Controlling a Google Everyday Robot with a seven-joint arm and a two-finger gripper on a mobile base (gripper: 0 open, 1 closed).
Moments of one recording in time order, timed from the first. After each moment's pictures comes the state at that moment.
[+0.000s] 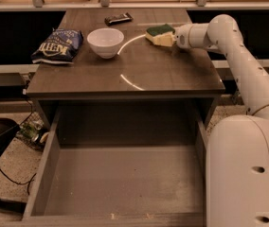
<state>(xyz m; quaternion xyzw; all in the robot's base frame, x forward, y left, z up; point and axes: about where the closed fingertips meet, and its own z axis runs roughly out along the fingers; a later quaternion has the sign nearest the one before) 0.899 -0.151 0.831 -0.28 0.77 0.19 0.54</state>
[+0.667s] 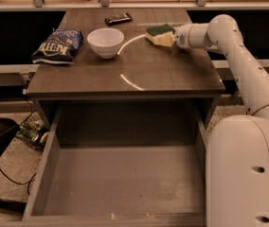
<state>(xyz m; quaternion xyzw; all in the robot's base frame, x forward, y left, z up) 0.899 -0.151 0.831 -0.28 0.77 0.19 0.54</state>
